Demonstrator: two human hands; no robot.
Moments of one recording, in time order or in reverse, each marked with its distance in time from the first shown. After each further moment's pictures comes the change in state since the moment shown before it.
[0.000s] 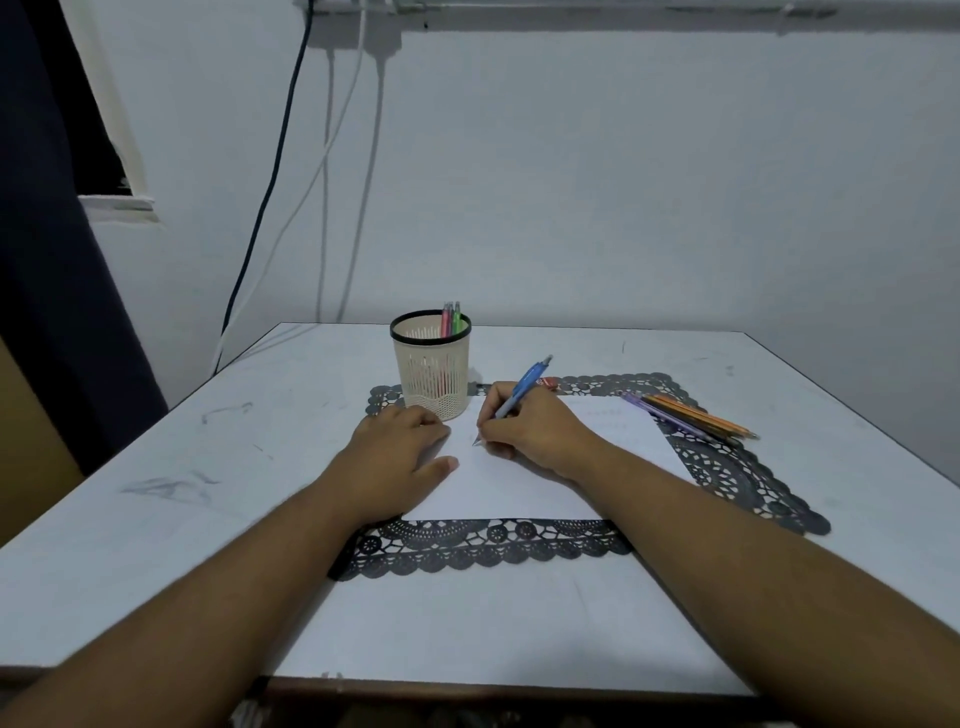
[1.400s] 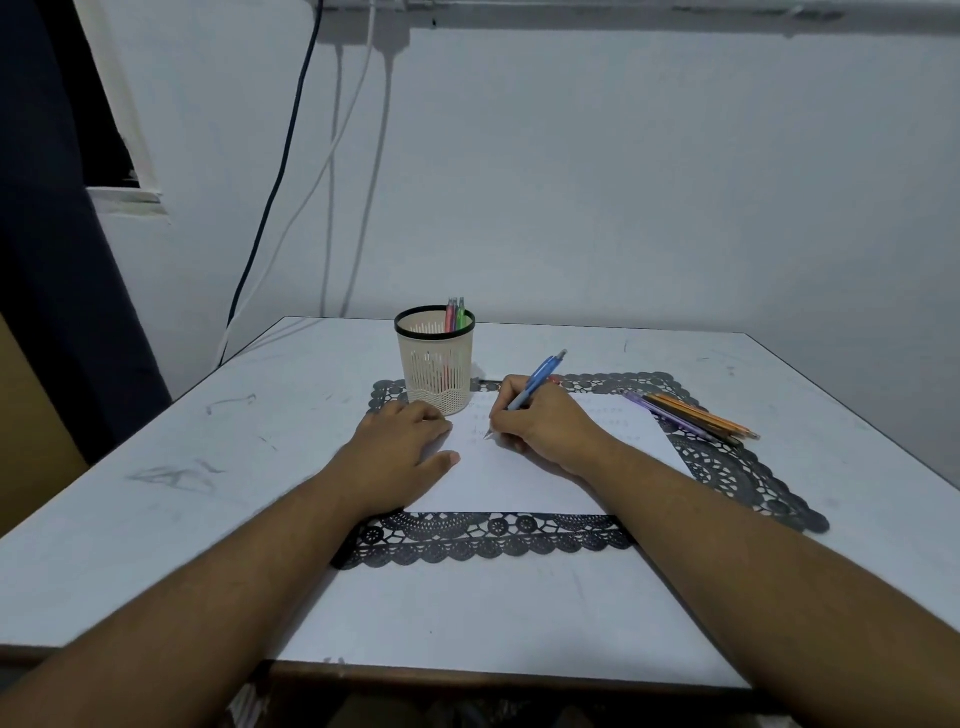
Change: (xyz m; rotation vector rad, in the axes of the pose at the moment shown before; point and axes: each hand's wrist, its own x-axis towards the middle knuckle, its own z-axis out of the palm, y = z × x) left_hand -0.002 0.001 -0.001 -0.011 -0.032 -0.019; right_hand -0.004 0.000 -0.004 0.004 0.042 -0.015
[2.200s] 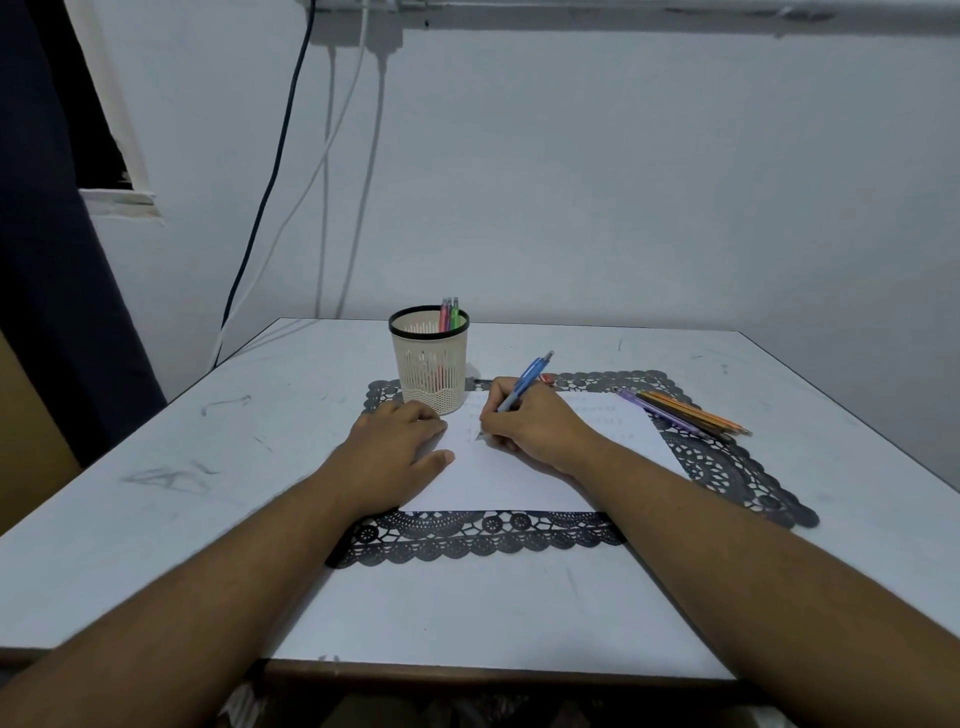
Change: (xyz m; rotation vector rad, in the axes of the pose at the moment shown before) left_hand 0.000 -0.001 0.001 0.006 0.017 0.009; right_hand -0.003 -0.006 0.003 -0.139 0.002 0.026
